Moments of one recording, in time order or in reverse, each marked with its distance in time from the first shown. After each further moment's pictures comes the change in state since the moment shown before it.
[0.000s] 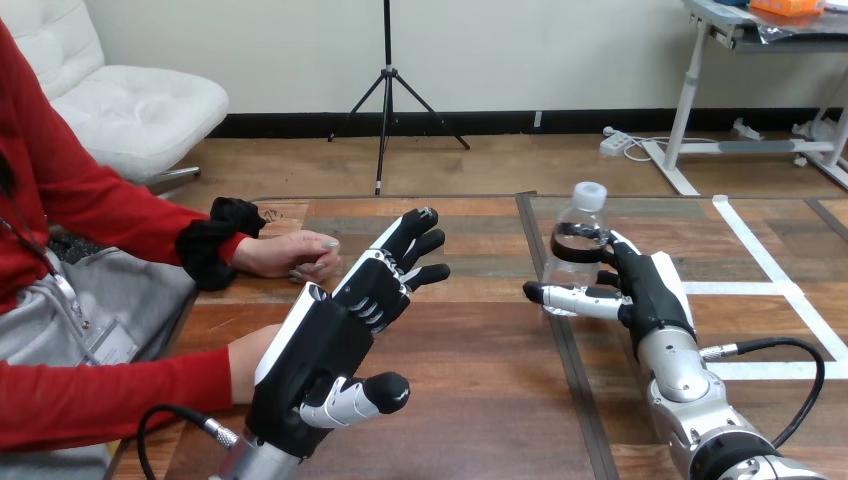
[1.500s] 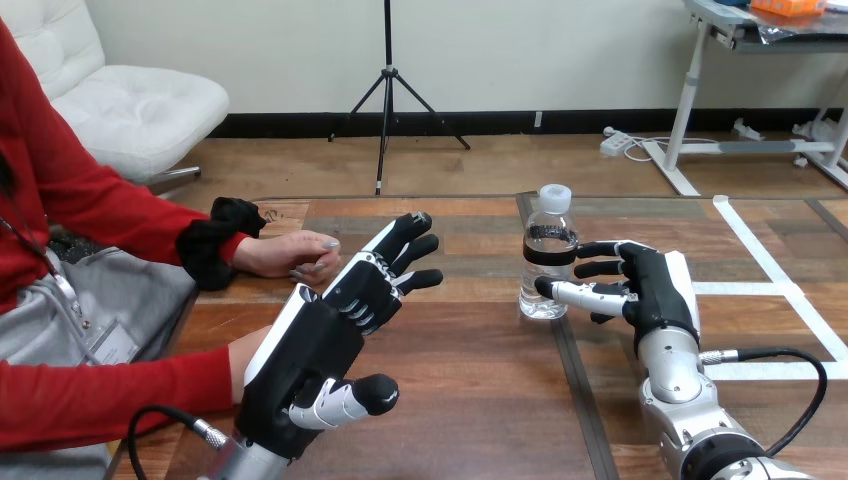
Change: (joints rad) left arm 0.005 0.024 0.003 -0.007 -0.014 0.016 -0.016; right arm 0.000 0.022 -0.033 0.002 0.014 -0.020 -0.095
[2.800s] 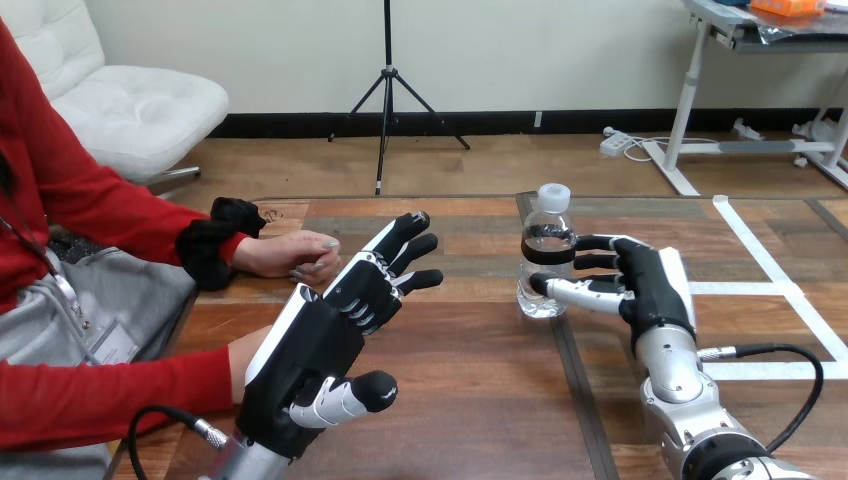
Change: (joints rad) left arm 0.000 0.000 0.000 0.000 0.008 0.003 0.011; right arm 0.000 -0.005 0.013 0.000 -0.018 -0.010 0.059
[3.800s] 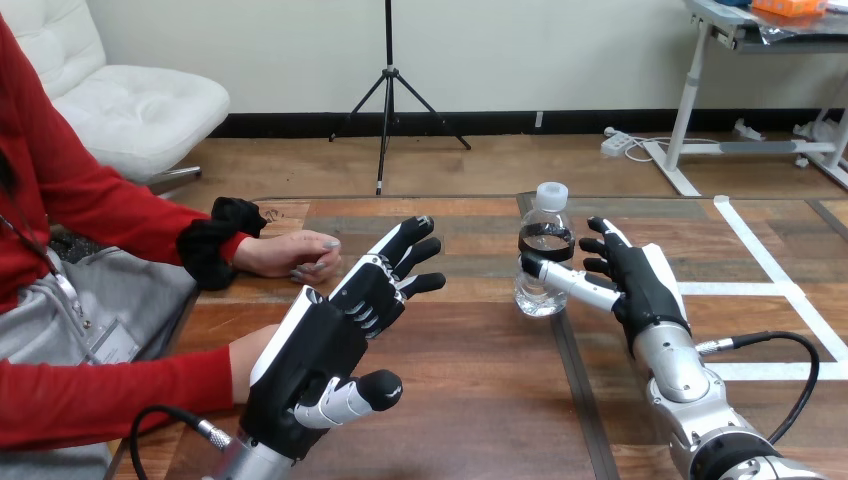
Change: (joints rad) left arm -0.001 0.001 0.000 0.013 0.037 -0.001 0.027; right arm 0.001 -0.020 0.015 0.000 -0.009 -0.038 0.074
